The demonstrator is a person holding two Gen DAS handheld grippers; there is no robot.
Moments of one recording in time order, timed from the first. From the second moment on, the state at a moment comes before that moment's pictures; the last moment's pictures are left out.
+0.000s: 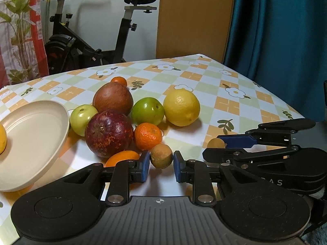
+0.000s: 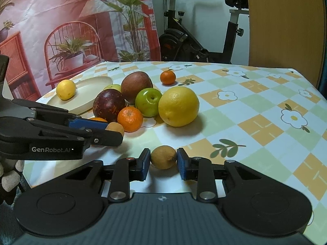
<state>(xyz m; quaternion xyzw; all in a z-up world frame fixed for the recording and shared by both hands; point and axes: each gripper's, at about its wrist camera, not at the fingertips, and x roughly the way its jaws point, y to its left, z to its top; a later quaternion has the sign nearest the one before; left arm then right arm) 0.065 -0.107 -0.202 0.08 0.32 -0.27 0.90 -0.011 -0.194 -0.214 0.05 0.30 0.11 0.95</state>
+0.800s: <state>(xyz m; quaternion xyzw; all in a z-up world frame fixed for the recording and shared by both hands) 0.063 -0.102 -0.197 0.08 0.32 -0.28 0.90 -0.010 -0.196 -0.214 0.05 0.29 0.11 0.95</state>
